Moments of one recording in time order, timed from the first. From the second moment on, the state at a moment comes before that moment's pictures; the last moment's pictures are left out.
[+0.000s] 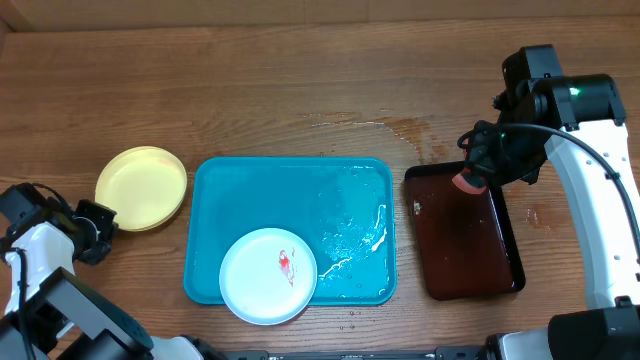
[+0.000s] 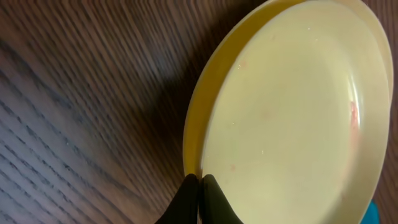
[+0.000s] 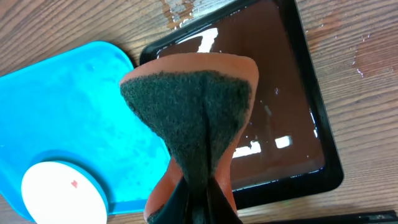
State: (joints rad) left arm 0.79 1.62 0.94 -0.58 0.27 -0.43; right arm 0.09 1.61 1.64 -1.50 -0.13 0.41
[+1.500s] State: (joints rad) left arm -0.19 1.41 1.22 -1.21 0.12 -0.29; right arm 0.09 1.61 1.24 -1.27 0.00 0.48
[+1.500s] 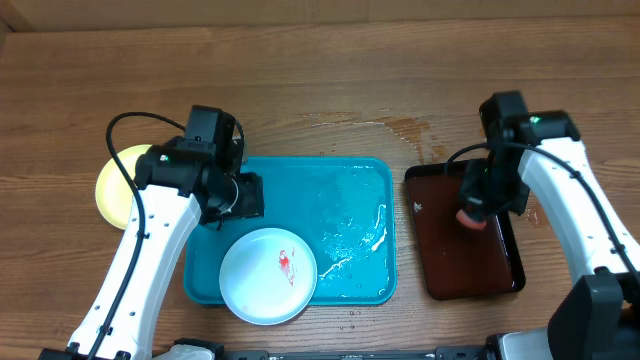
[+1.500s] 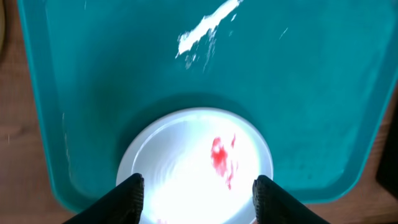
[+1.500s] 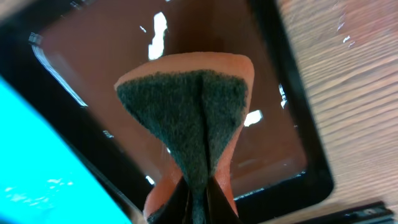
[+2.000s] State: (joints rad) left arm -0.19 1.29 0.90 -1.26 0.14 -0.47; right arm 0.09 1.61 1.19 -1.20 -0.02 0.48
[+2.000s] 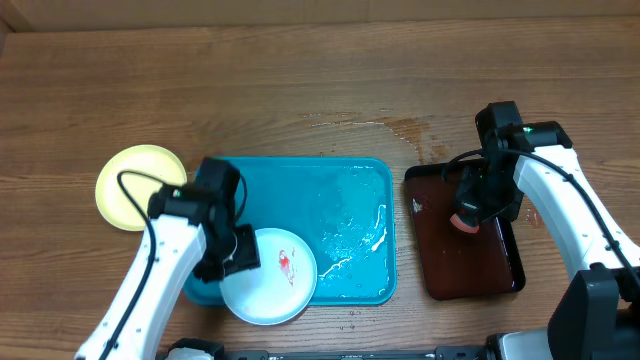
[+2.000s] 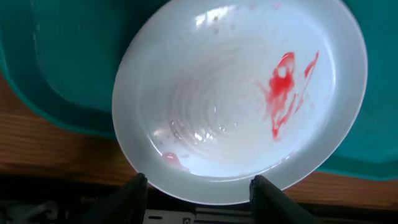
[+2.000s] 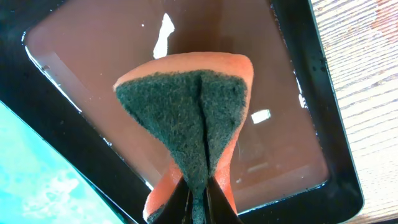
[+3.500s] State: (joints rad) left arm -0.19 1.13 0.53 -1.09 0.19 -0.96; right arm 0.09 1.61 1.19 -1.20 -0.04 0.46
